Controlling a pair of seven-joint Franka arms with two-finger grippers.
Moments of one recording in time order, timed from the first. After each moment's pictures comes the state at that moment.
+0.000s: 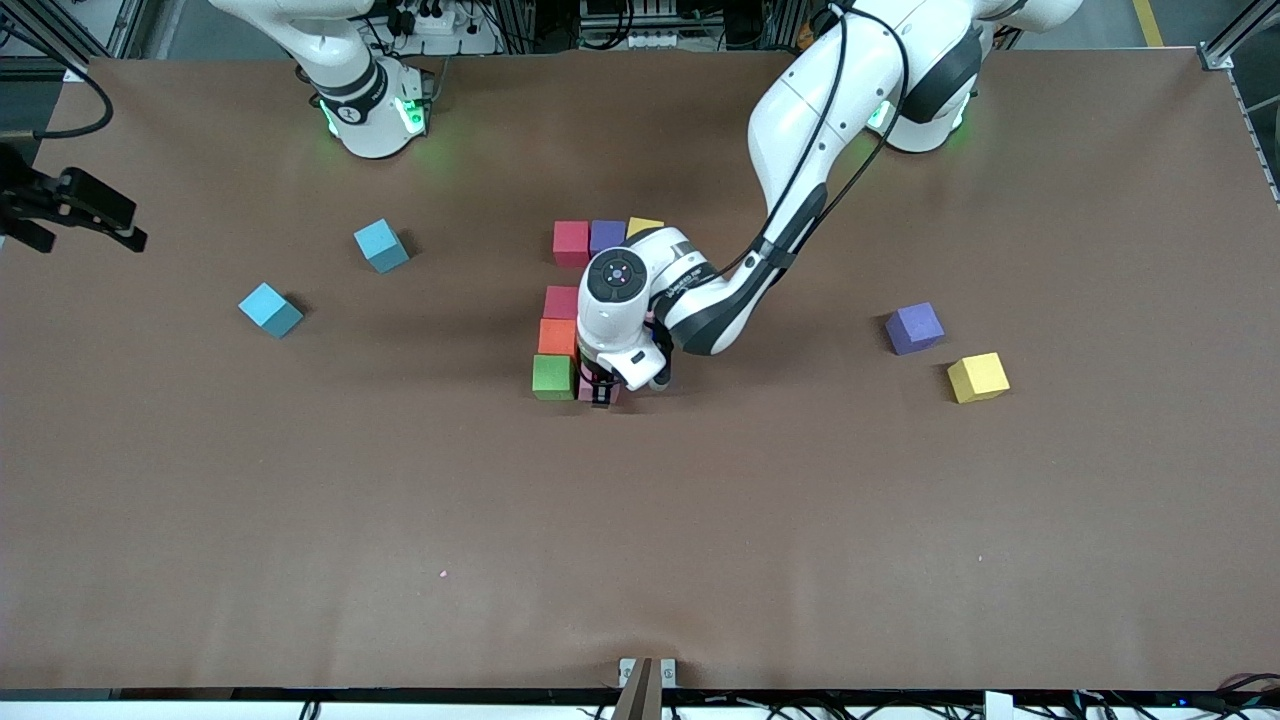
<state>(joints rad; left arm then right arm) -0.69 1.03 -0.22 -1.15 0.17 2.31 -2.43 -0.04 -0.03 0.02 -1.53 0.03 1.50 -0.01</state>
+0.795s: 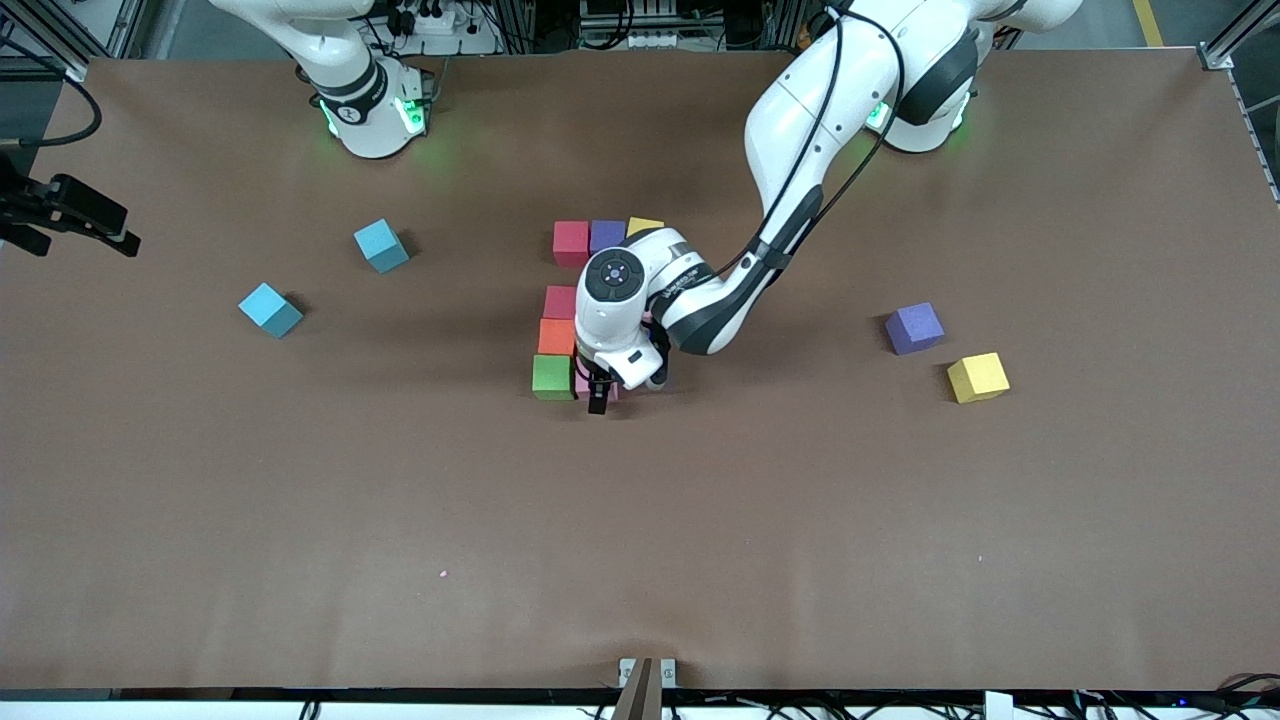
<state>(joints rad) -0.70 1.04 -0.22 -1.14 0.17 2.31 -2.43 -0.06 -0.03 0.01 -1.53 0.03 1.50 -0.01</state>
